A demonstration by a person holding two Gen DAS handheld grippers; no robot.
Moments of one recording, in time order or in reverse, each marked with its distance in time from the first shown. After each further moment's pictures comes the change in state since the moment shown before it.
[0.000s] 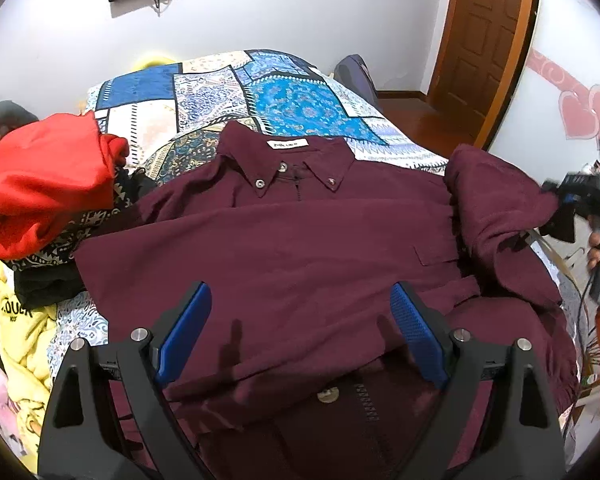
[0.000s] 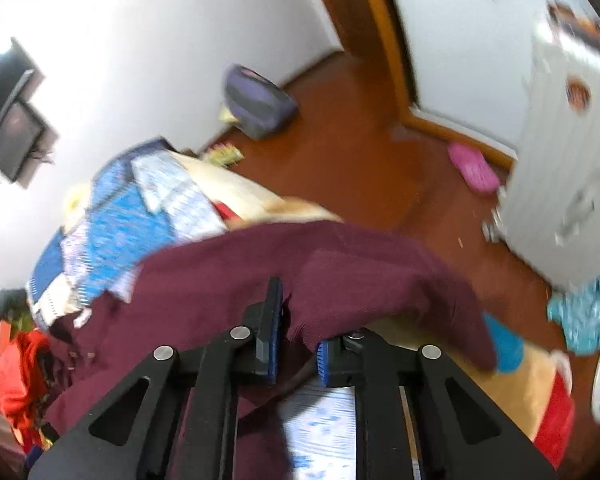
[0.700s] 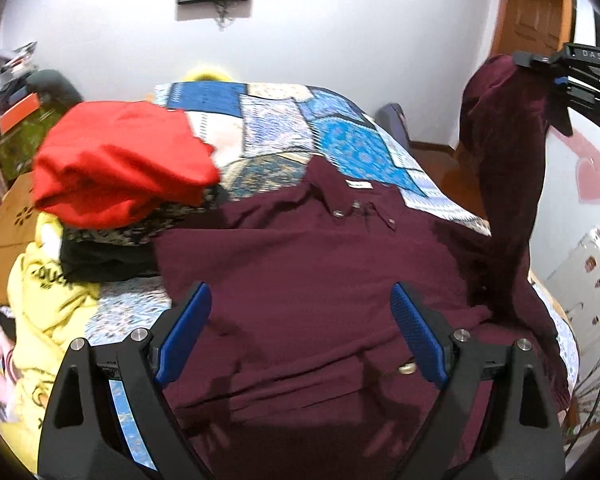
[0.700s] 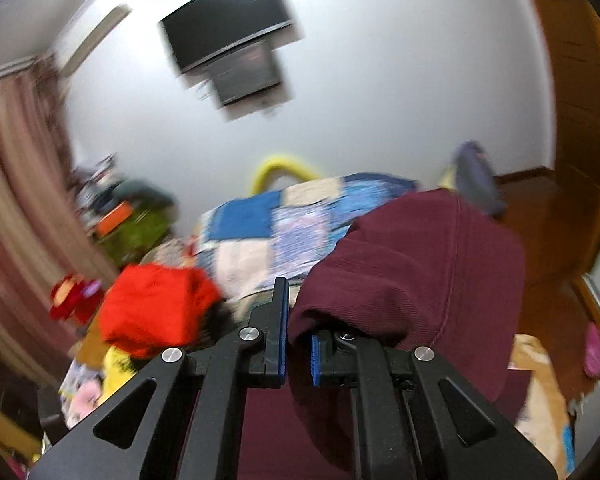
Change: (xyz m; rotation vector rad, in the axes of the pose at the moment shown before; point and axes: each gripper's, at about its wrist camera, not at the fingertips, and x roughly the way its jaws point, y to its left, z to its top) left arm -0.060 0.083 -0.021 -0.177 -0.138 0.054; right arm -0.083 0.290 -0.039 -0.573 -0.014 0.498
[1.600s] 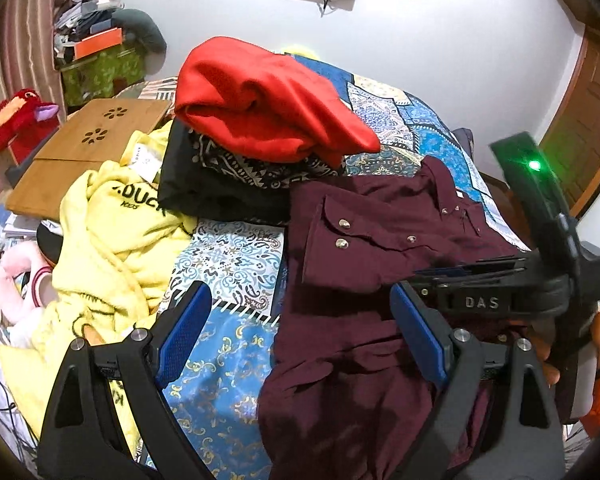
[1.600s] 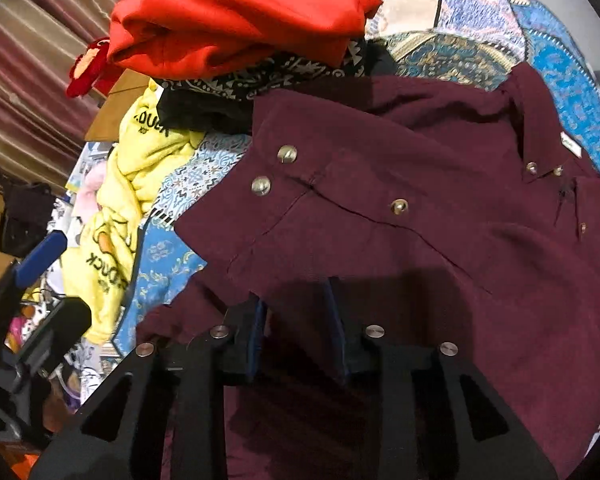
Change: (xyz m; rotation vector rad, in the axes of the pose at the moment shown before) left arm -0.029 0.107 -0.046 -0.244 0.026 0.144; right arm 0.165 0.125 -0.158 -0.240 0.740 0.135
